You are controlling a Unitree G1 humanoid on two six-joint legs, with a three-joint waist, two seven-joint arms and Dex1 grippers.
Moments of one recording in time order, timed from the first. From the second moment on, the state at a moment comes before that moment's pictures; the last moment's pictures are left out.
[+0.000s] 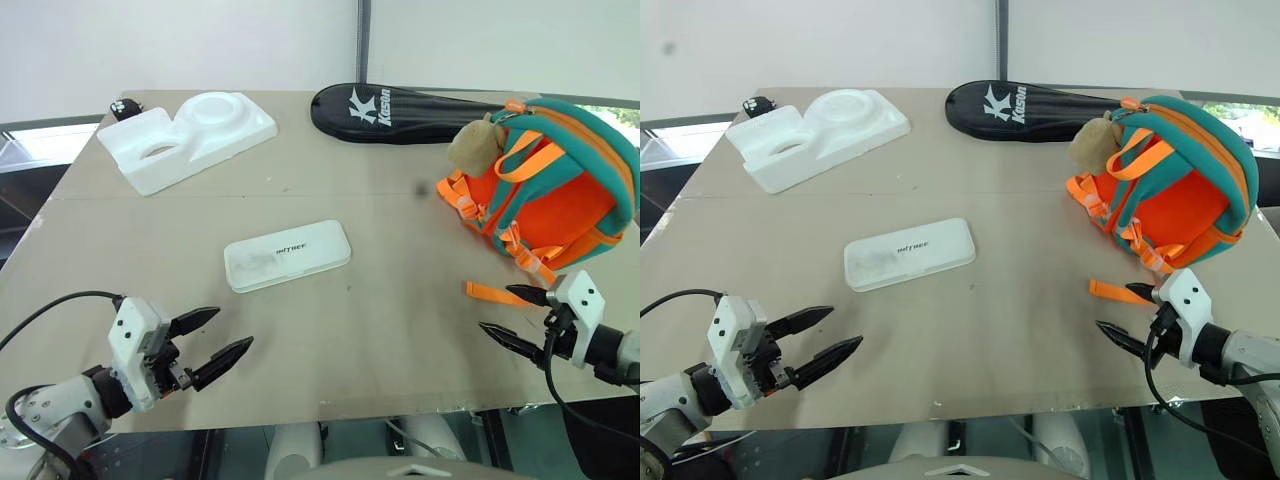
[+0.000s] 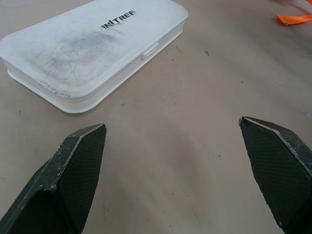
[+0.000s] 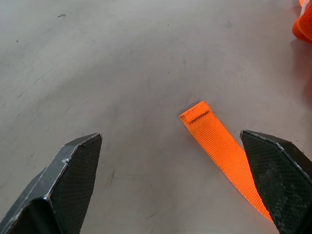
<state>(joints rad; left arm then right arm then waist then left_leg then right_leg) 0.54 0.68 0.54 -0.58 -0.66 0.49 -0.90 0.27 -0.74 -0.31 -0.49 0.45 0.51 0.87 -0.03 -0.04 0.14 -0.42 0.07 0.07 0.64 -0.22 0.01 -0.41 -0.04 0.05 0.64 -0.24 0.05</state>
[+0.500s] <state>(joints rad) 0.39 0.53 0.63 -0.58 -0.91 0.70 -0.47 -0.34 -0.44 0.09 -0.32 0.30 0.58 0.60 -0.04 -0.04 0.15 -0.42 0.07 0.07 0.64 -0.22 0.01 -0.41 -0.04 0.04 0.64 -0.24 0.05</state>
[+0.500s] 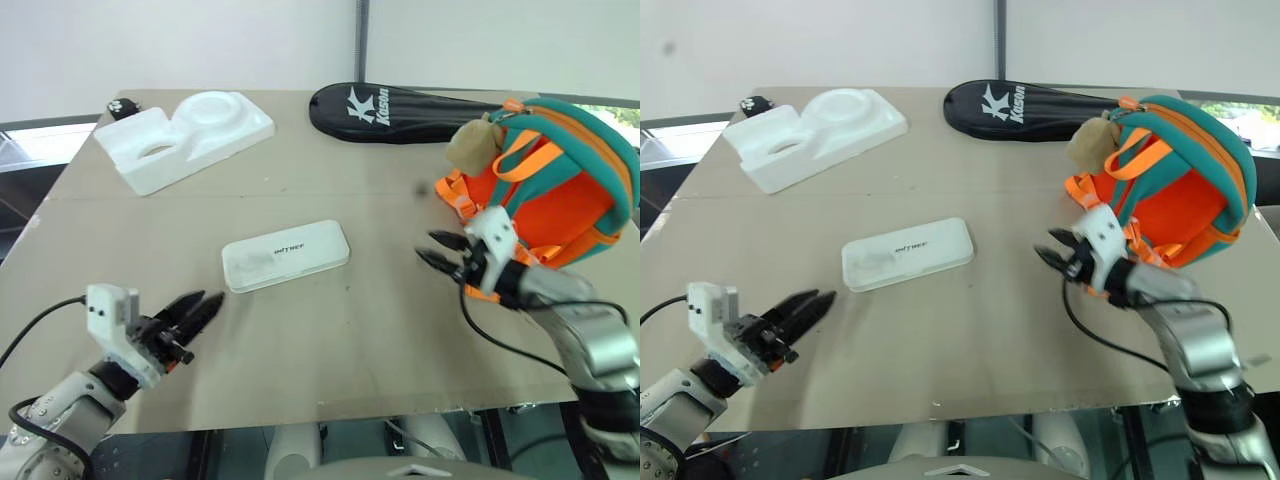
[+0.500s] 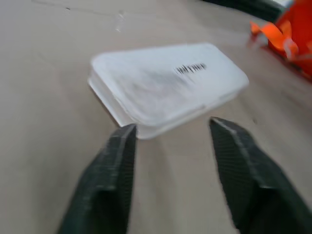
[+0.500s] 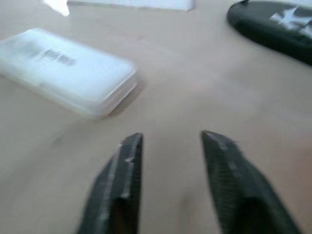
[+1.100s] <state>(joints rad) 0.07 0.68 0.37 -0.41 -0.69 0.87 -0.22 -0.68 -0.15 0.40 0.34 0.02 0.36 0.61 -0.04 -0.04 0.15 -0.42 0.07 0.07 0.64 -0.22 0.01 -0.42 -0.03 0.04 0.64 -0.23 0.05</state>
